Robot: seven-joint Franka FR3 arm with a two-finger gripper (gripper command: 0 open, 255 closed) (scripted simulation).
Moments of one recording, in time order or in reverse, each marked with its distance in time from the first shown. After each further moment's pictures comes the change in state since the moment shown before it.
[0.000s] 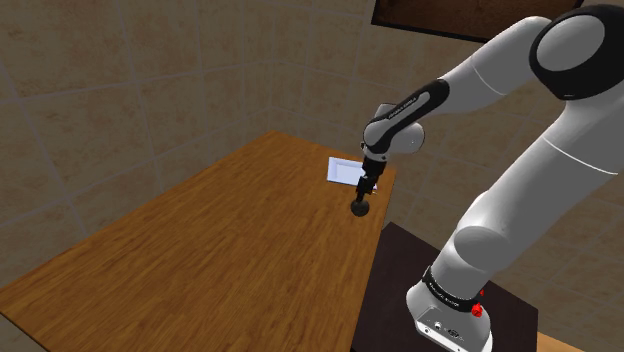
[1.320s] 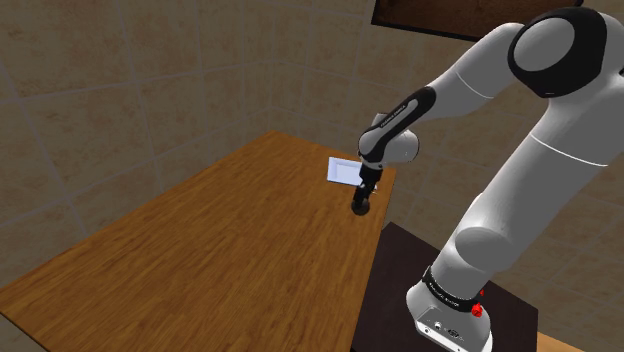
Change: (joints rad) arm 0.023 0.084 -0.002 -0.018 0.064 0.098 -0.046
